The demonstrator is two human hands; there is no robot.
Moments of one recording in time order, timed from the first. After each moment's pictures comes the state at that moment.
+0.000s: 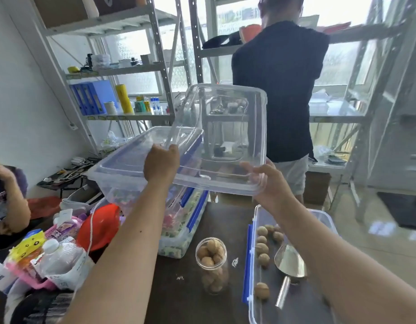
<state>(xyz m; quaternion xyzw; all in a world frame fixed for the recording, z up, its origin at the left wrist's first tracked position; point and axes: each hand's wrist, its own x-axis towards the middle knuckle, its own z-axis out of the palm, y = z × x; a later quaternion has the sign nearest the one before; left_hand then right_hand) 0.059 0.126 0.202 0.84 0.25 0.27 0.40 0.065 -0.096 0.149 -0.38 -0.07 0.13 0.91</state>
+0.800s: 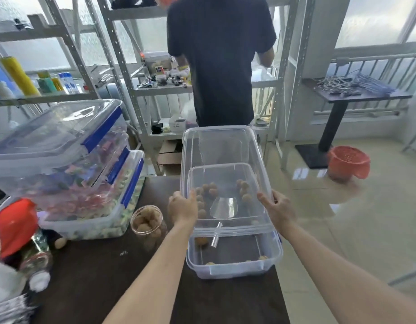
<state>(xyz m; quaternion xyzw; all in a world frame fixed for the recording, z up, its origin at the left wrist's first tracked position) -0.007 -0.051 0.019 0.87 0.19 0.04 0.45 -0.048 -0.274 -0.005 -0.82 0.19 -0.09 0.53</state>
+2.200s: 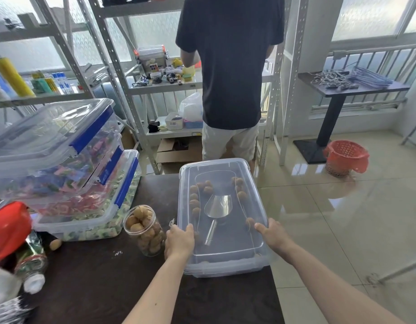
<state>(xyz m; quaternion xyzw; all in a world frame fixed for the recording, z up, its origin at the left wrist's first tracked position) -0.057 -0.050 -0.034 0.90 0.22 -0.09 0.37 -0.082 -0.278 -0.047 -0.86 0.24 0.11 0.43</state>
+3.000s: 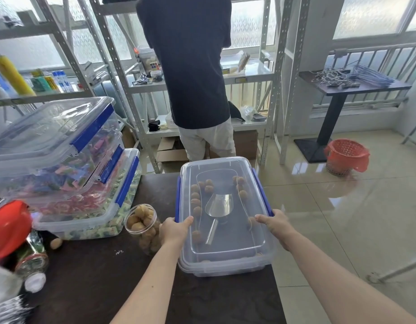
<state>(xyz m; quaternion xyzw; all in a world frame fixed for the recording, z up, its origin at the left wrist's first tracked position) -0.034 -0.035 -0.032 0.83 0.25 -0.07 0.49 -0.065 -0.285 -0.039 -0.75 0.29 0.08 0.58</state>
